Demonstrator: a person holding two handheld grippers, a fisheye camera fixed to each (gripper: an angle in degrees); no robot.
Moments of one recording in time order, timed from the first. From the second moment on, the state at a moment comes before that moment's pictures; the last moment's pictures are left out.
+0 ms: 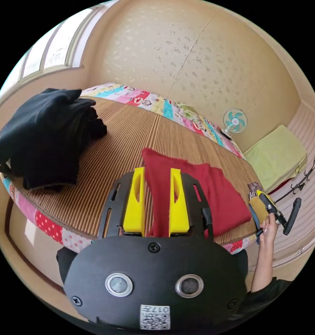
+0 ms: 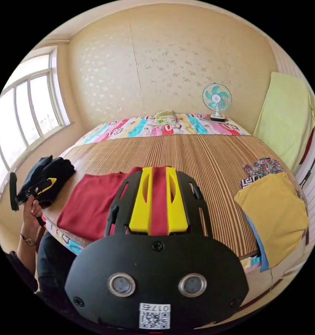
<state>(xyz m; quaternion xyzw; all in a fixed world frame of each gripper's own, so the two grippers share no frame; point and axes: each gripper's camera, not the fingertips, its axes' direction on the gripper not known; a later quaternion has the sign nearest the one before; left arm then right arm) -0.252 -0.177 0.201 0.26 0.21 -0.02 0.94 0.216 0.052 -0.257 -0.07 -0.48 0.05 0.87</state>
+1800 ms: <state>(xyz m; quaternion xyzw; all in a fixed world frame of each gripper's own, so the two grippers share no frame) -0.266 -0.134 0.319 0.18 0.42 -0.27 0.85 0.036 0.111 -0.237 -0.08 -0.40 -0.03 0.91</state>
